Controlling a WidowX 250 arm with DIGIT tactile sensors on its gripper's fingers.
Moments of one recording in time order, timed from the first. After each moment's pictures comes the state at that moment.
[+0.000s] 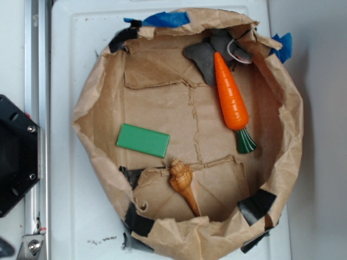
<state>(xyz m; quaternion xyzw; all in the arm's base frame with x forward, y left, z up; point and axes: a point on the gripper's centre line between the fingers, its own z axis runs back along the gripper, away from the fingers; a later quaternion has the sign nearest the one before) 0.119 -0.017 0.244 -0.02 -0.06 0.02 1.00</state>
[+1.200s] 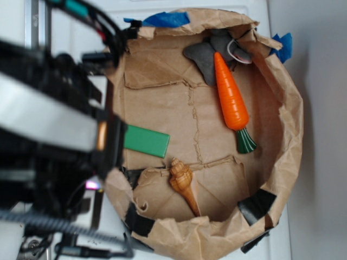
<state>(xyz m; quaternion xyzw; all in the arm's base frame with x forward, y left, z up) 0.185 -0.027 0.197 -0.02 -0.12 -0.11 0.99</state>
